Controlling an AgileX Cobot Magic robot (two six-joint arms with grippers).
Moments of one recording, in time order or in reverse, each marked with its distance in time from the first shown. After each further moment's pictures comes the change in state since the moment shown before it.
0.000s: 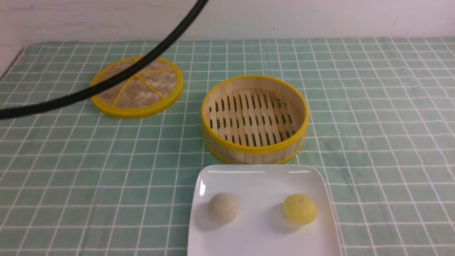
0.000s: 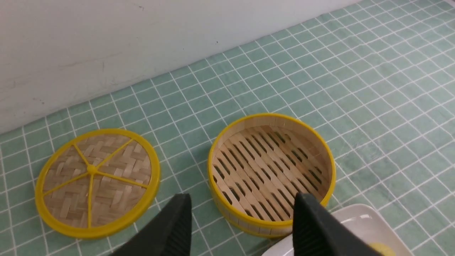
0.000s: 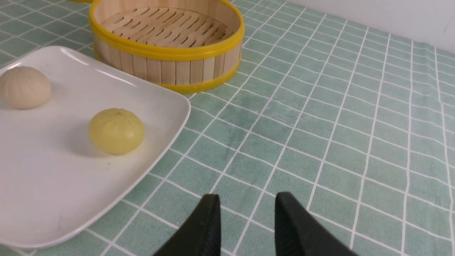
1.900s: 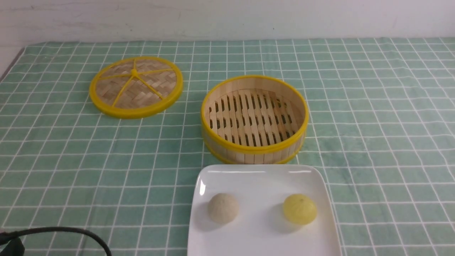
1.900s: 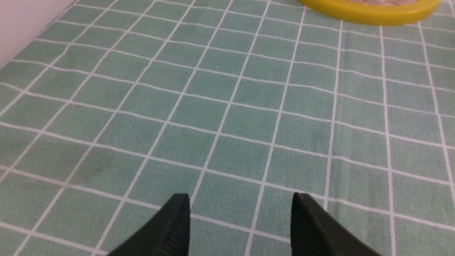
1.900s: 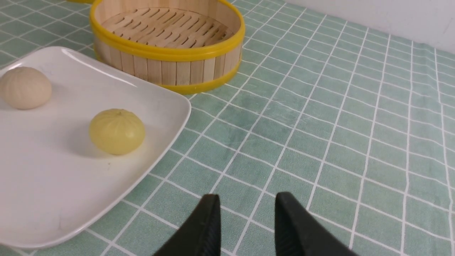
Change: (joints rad) right arm 0.000 0.000 0.000 0.000 -0.001 0.001; left arm 0.671 -1.026 1.818 -0.116 -0.900 0.049
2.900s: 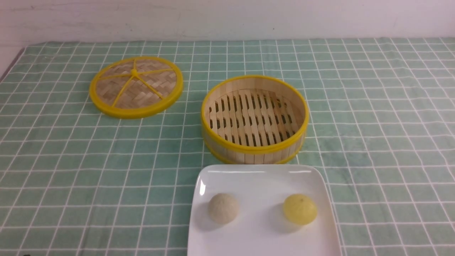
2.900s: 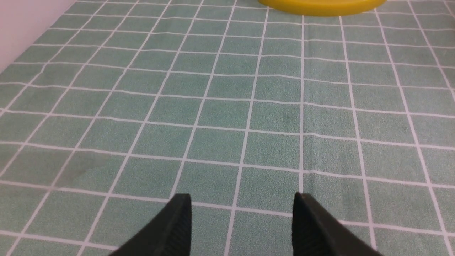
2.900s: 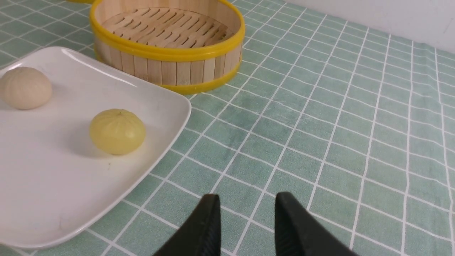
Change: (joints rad) right arm 0.000 0.000 0.000 0.000 -0.001 0.000; left arm -0.062 -0.267 0.027 0.065 0.202 0.000
